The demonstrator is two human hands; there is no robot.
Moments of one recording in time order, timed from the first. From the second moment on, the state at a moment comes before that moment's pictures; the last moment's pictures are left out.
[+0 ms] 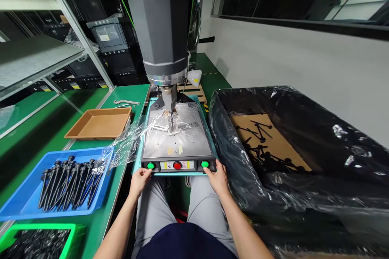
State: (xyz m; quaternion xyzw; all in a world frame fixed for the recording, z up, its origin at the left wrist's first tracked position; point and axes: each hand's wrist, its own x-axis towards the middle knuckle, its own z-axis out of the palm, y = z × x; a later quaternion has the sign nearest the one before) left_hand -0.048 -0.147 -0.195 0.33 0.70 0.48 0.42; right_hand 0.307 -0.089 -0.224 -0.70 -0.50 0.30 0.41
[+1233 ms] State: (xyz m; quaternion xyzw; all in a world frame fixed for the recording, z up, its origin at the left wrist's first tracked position) left_hand -0.066 -0.085 -0.115 0.21 0.46 0.74 0.46; right_hand 0.238 -0.134 -0.194 -0.51 -0.56 0.49 0.44
